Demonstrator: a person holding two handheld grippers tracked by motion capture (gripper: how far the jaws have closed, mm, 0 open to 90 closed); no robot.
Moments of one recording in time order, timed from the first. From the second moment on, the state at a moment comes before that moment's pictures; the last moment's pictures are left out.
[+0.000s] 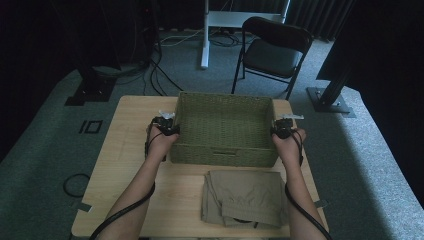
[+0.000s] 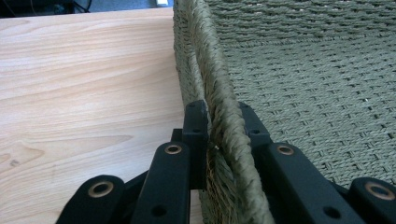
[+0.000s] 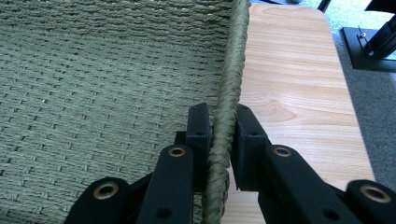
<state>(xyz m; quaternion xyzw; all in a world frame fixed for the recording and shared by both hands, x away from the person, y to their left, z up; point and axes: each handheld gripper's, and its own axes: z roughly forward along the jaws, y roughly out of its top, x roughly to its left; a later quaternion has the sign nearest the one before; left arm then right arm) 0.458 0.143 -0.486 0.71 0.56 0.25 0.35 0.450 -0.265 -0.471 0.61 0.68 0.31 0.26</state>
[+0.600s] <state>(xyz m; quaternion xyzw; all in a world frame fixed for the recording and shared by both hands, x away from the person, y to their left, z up) 0.460 0.103 -0.486 0.71 0.56 0.24 0.34 0.447 -0.302 -0.470 0.62 0.68 0.30 0.27</state>
